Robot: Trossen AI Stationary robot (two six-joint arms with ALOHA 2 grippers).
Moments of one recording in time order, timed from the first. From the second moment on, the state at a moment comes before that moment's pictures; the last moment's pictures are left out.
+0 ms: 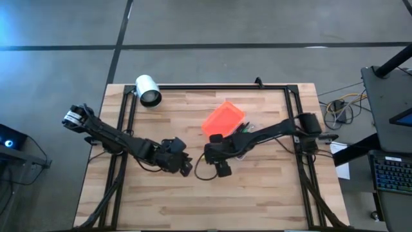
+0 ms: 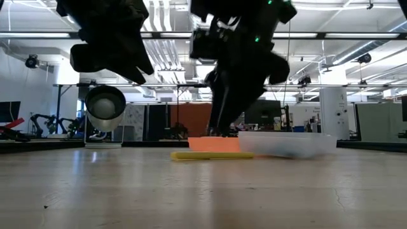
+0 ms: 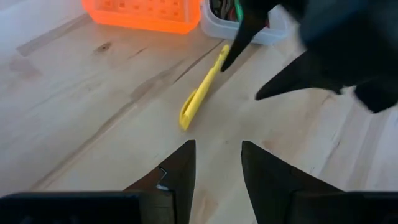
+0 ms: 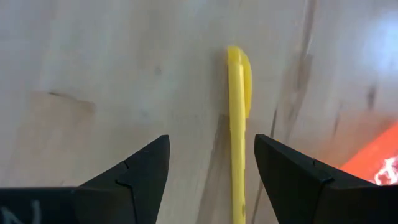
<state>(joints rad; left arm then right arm) -0.39 1.40 0.94 -0.43 -0.46 -1.08 0.16 1.97 1.40 -0.60 0.08 -0.07</state>
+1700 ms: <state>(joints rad) -0.44 1.40 0.94 -0.42 -0.55 -1.14 -0.02 1.70 1.36 -0.94 0.22 0.00</state>
